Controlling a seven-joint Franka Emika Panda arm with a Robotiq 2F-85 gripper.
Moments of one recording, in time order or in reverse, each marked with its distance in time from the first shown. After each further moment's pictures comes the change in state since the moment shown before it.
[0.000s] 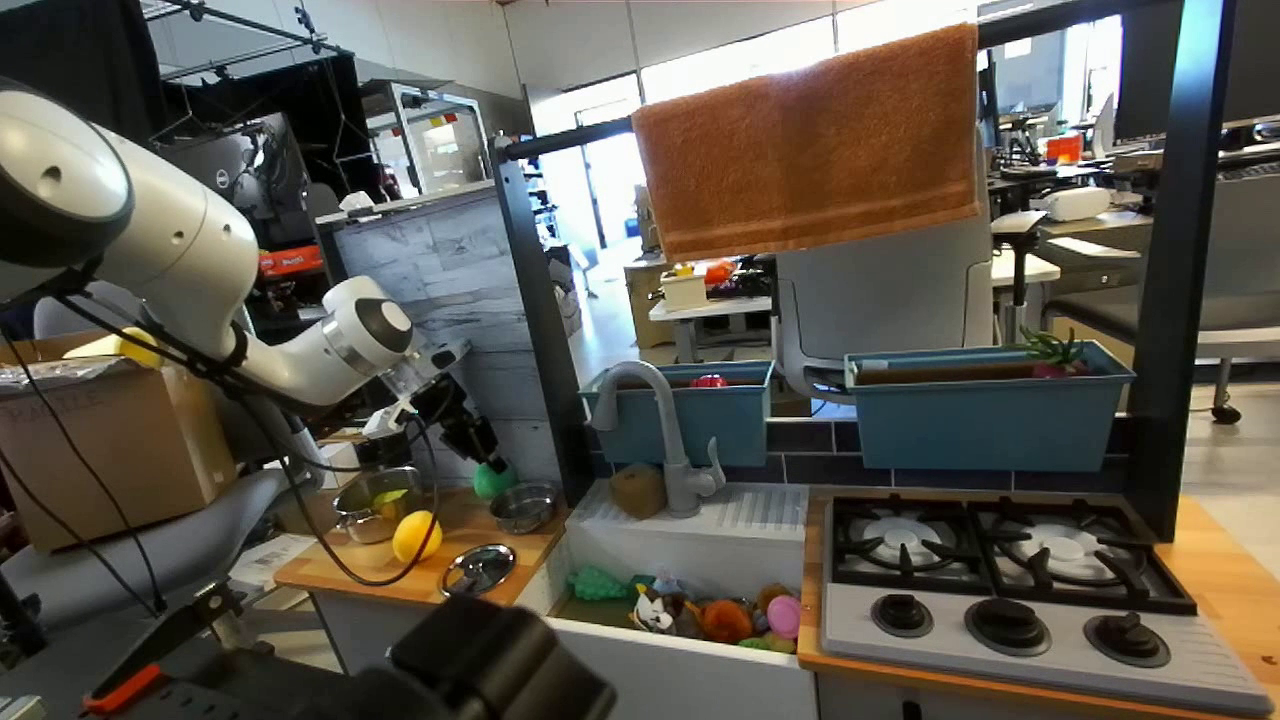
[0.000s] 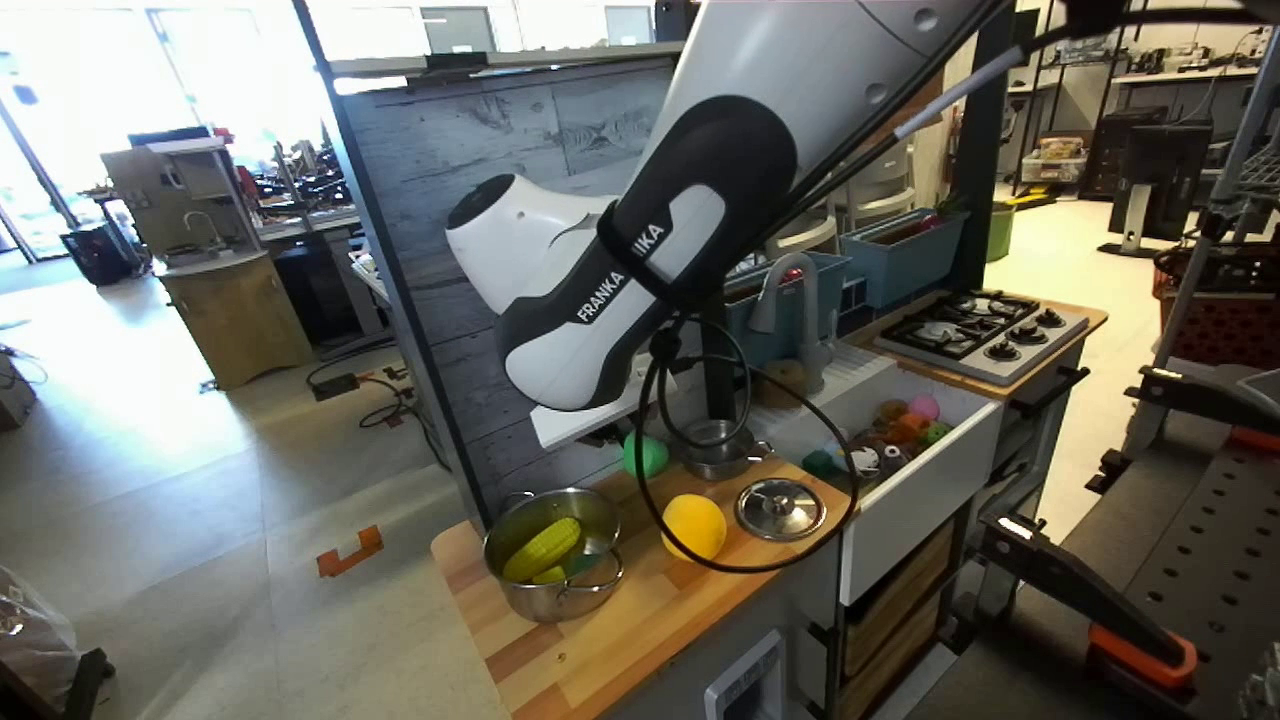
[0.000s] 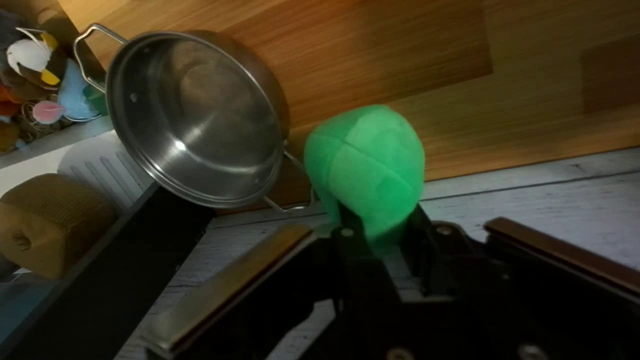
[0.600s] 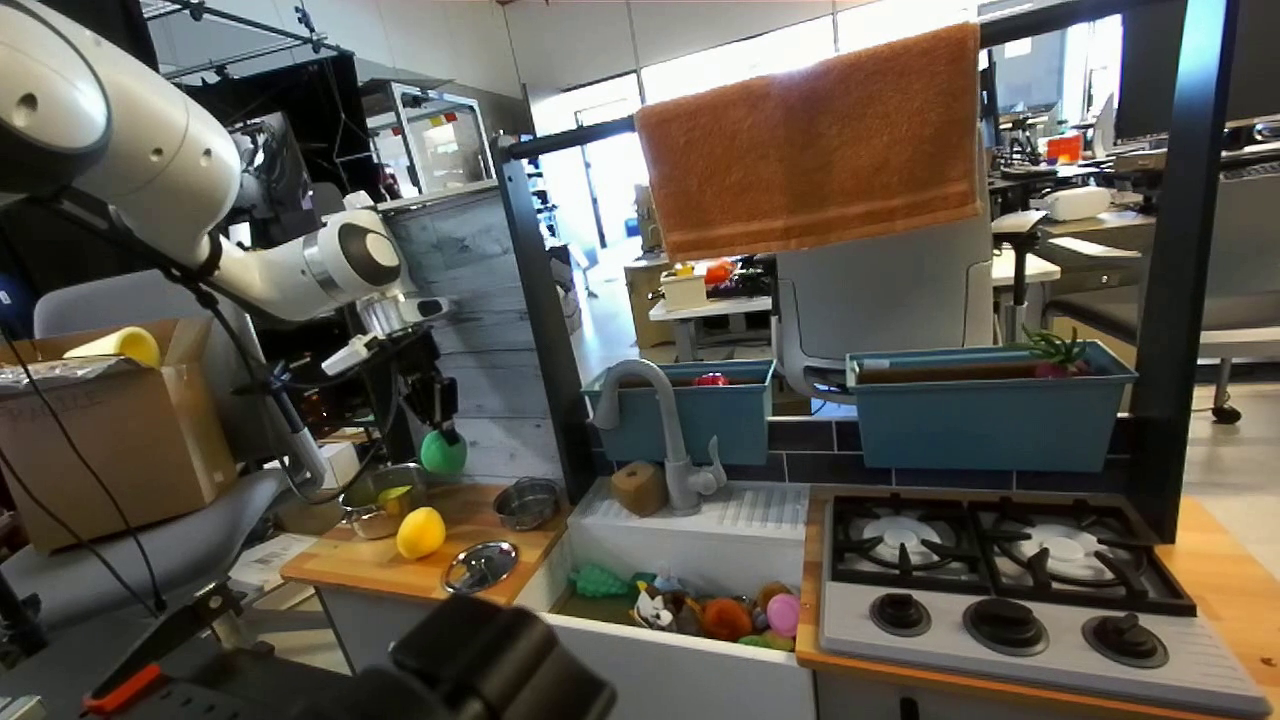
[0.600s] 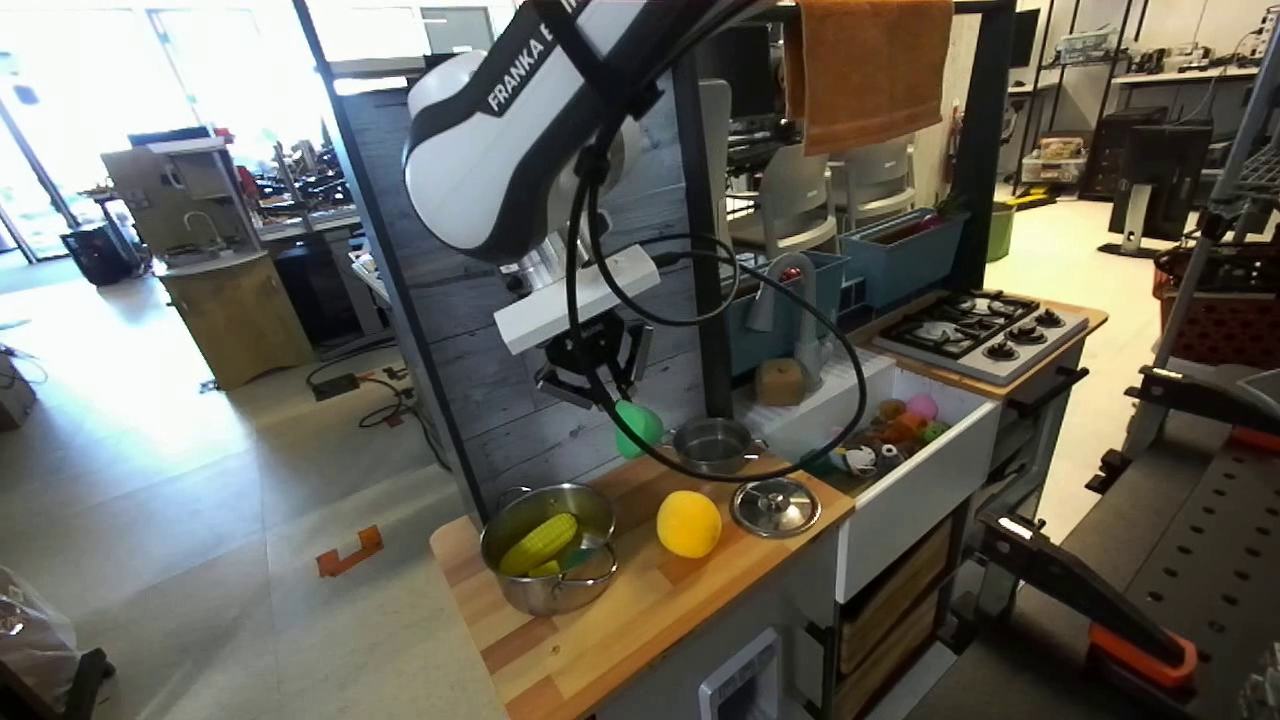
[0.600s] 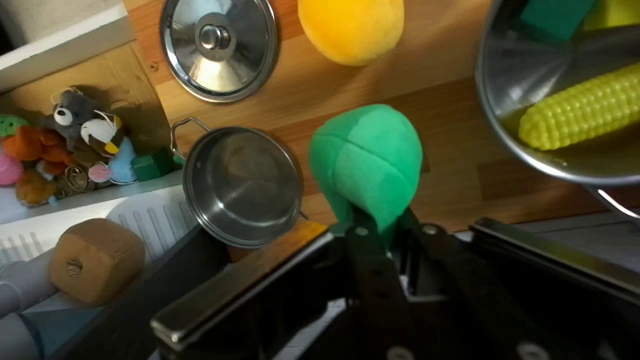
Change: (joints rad) arm -0.066 -0.166 0.156 -0.032 0.101 -0.304 -0.222
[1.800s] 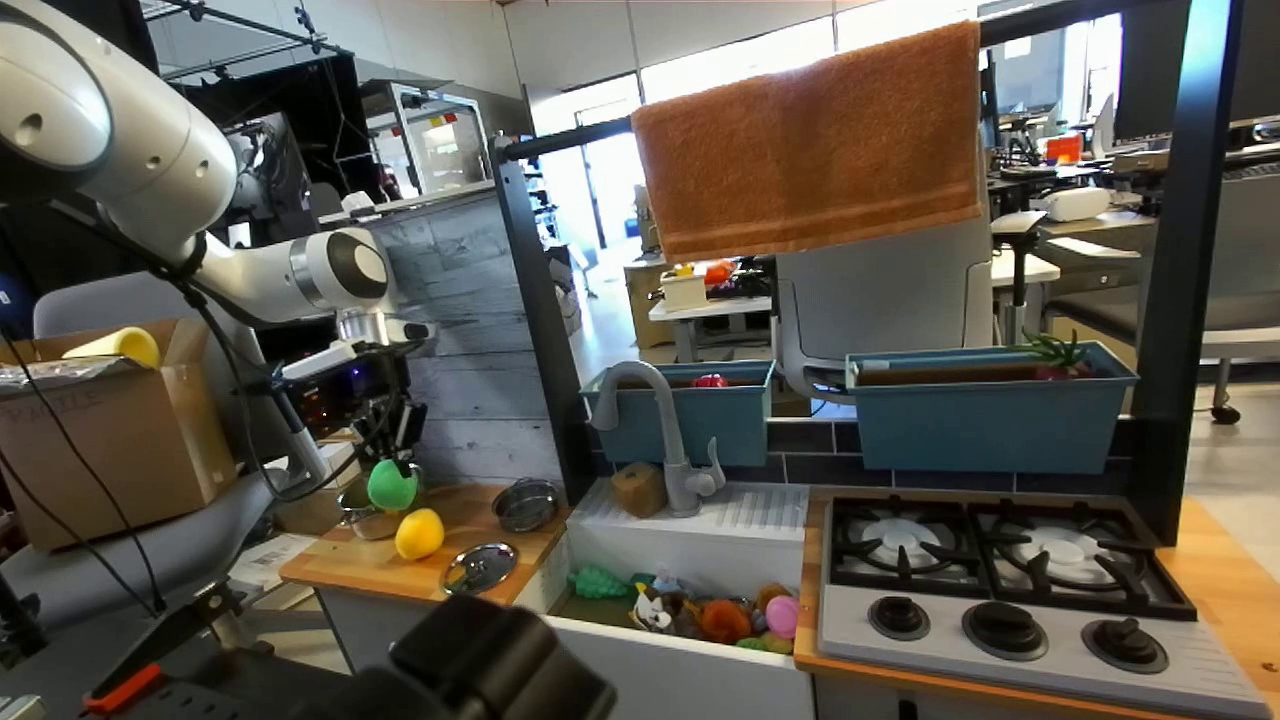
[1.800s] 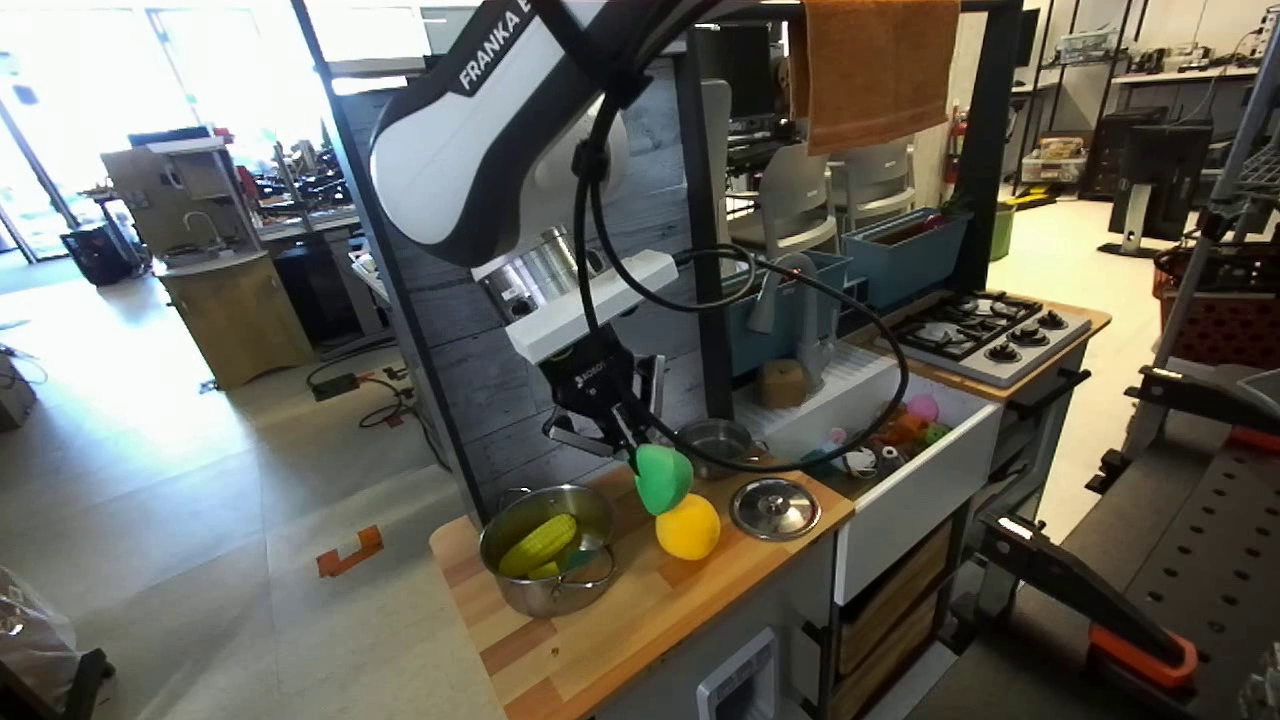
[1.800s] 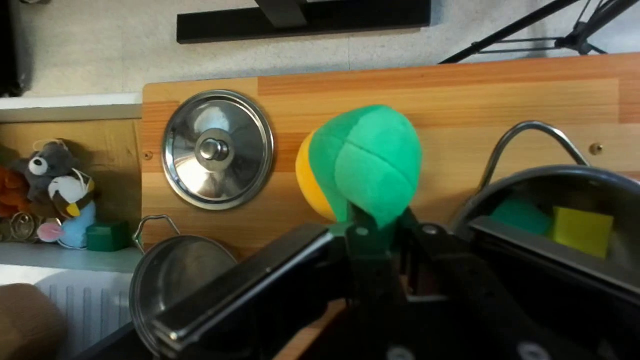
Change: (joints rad) arm -0.024 -0.005 0.113 -0.028 0.025 -0.197 -0.245
